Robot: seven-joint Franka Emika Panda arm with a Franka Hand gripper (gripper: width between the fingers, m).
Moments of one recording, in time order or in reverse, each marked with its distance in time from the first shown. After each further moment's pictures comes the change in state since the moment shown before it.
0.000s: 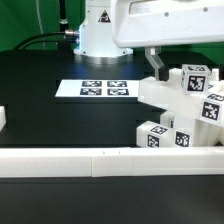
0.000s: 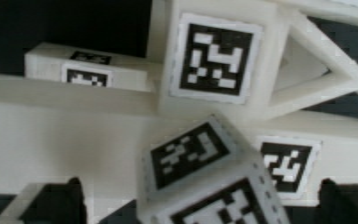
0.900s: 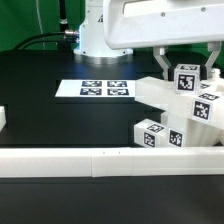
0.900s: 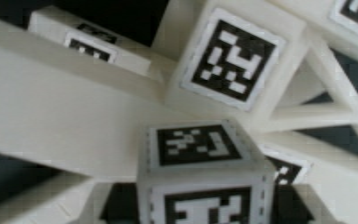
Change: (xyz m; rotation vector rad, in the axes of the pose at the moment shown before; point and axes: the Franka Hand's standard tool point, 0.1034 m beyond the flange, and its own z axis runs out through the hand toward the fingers) arm 0.001 0.001 0.000 0.004 0.020 0.143
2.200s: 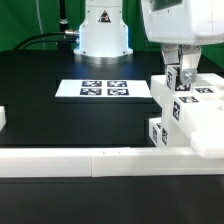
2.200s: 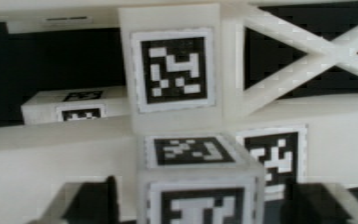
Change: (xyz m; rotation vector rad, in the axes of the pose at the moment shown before) arm 0.005 0.009 -0.002 0.019 0.034 0.858
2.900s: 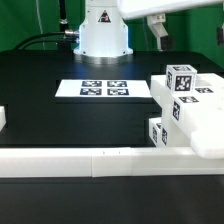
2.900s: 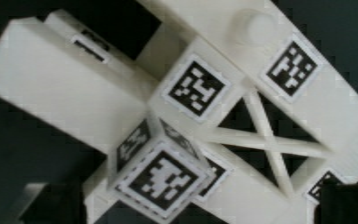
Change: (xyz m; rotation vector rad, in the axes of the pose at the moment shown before) arm -0.017 0.000 -0.039 0.045 -0.018 -0.761
